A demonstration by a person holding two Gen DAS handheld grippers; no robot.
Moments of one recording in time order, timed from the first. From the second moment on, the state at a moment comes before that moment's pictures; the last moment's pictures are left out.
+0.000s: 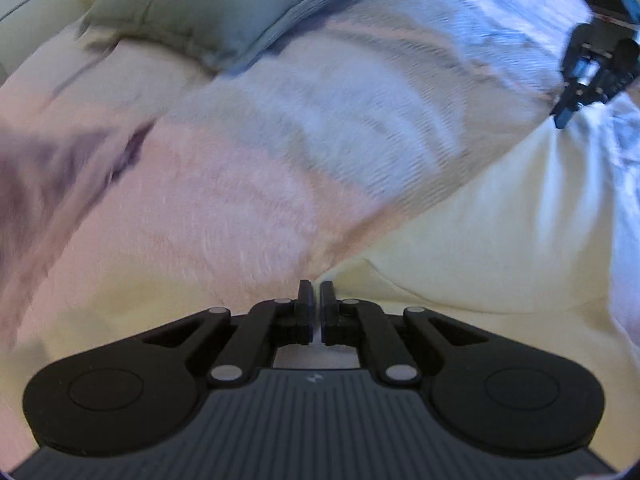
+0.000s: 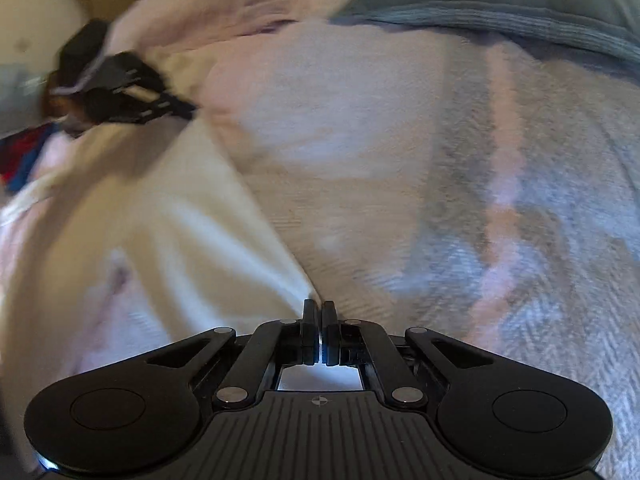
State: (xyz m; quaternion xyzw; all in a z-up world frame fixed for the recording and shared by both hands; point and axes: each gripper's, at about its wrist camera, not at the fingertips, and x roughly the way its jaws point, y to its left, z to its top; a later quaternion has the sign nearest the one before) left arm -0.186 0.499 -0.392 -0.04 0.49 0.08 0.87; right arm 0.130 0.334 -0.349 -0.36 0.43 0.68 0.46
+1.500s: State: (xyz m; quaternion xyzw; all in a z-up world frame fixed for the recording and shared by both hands) left arm -0.687 0.179 -0.338 -0.55 0.26 0.38 0.69; right arm -0.110 0.070 -0.339 -0.15 0.62 0.56 0.53
